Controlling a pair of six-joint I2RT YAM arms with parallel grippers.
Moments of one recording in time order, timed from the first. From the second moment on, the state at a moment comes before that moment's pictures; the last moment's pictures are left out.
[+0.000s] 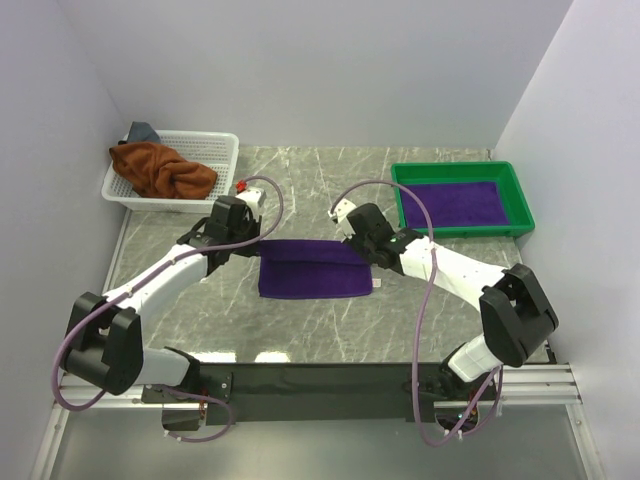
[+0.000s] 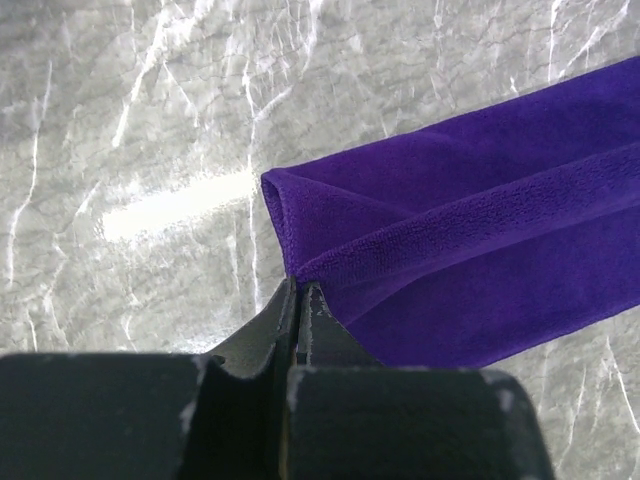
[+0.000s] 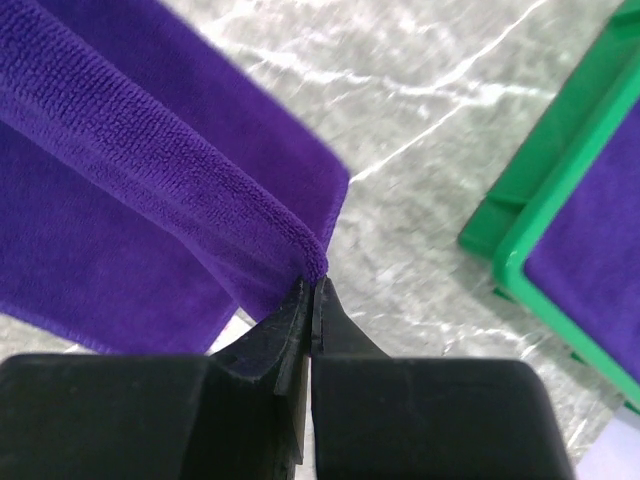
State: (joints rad) left arm -0.40 1.34 0.86 -0.26 -0.01 -0.15; right arm 0.66 1.51 0.99 -0.37 0.29 -0.27
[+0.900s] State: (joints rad) left arm -0.45 1.49 0.86 -0.38 -0.02 -0.23; right arm 0.70 1.61 0.98 -0.45 0.27 -0.20
